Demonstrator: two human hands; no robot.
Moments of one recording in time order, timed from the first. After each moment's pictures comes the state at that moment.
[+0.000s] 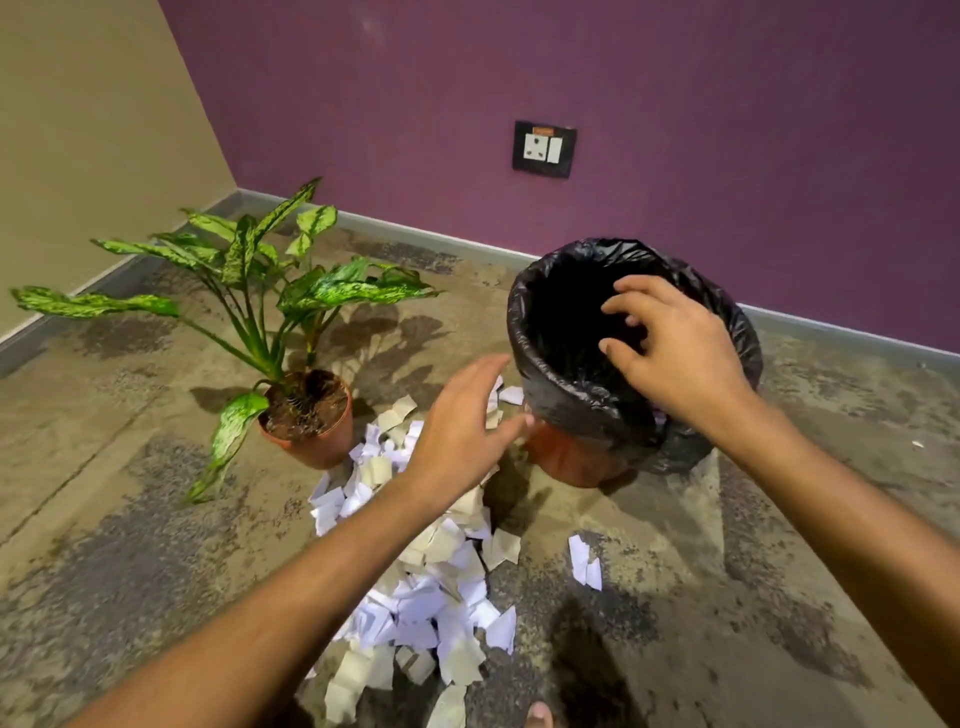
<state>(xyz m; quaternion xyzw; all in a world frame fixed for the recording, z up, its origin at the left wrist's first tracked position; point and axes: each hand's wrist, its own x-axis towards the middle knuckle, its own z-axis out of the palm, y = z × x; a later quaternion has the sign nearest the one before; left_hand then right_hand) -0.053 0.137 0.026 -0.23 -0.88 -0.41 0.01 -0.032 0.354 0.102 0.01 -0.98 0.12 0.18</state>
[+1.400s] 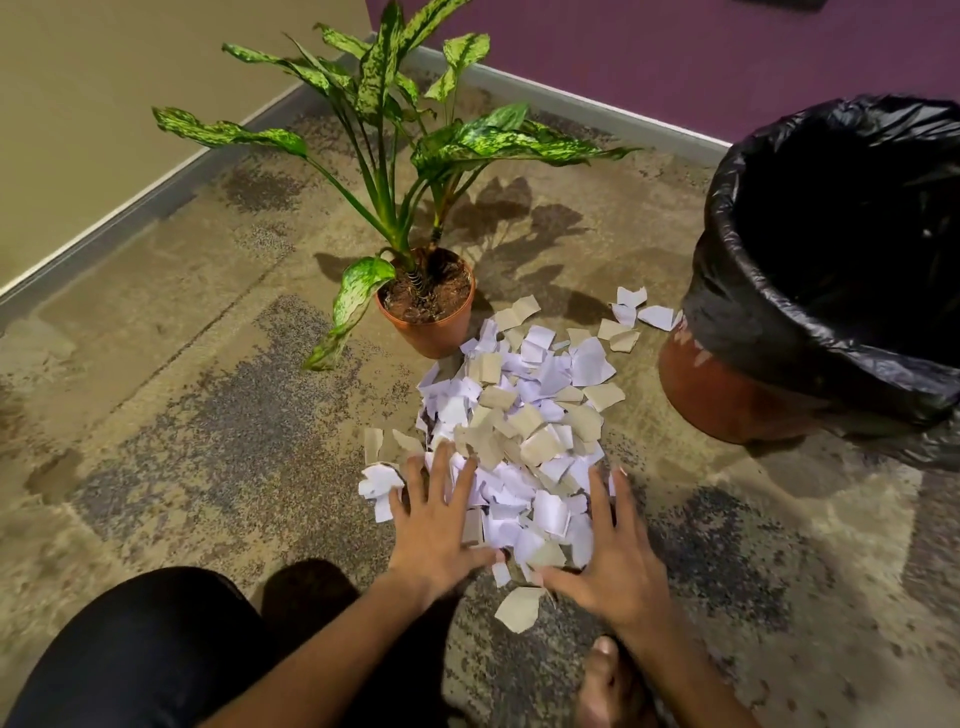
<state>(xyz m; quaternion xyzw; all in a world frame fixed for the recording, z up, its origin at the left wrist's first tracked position) 0.051 -0.002 -0.178 -0.03 -0.96 -0.08 -0.27 0.077 0.216 -0.166 -0.01 -0.95 0.21 -0.22</state>
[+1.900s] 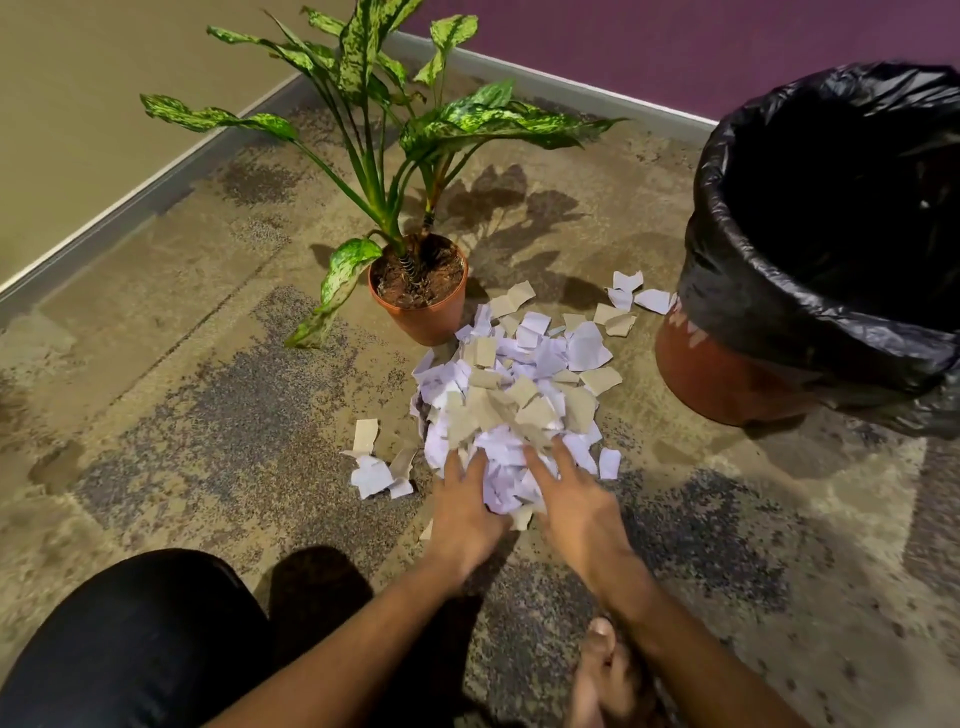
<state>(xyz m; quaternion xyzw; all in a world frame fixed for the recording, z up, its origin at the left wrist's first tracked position) 0.052 0.036 -0.186 0.08 -0.92 -0.32 -0.20 0.047 0.190 -0.171 0.12 -0.98 0.08 -0.16</state>
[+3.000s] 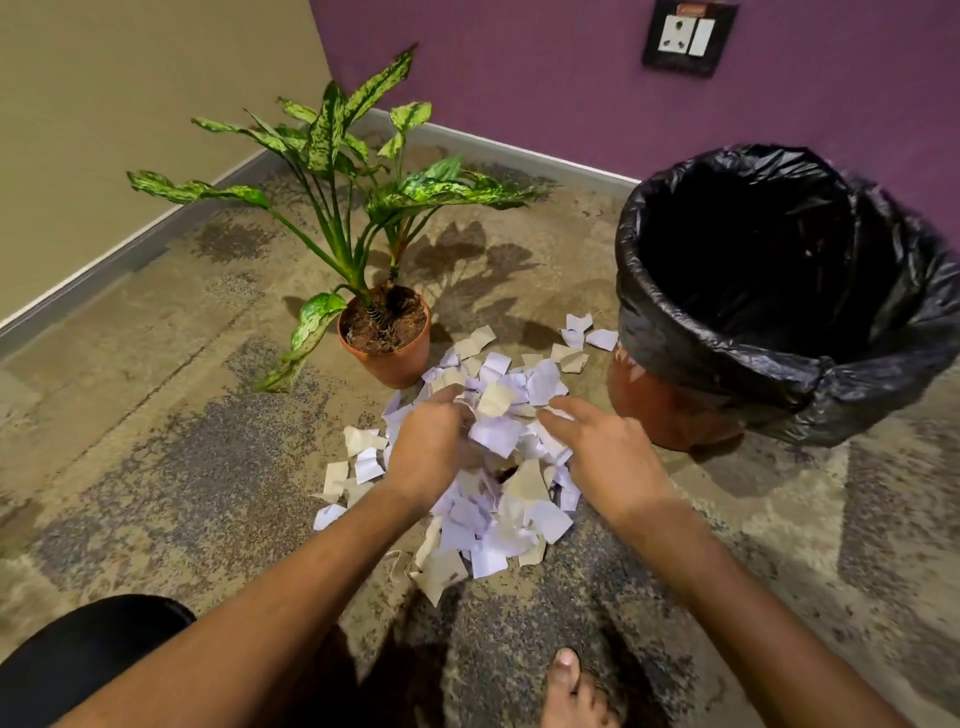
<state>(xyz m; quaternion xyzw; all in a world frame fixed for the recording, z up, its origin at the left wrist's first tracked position) -0.027 0.048 -0.068 -0.08 -0.97 -0.24 -0.05 0.004 0.244 -0.045 0.14 -0.98 0.11 -0.05</state>
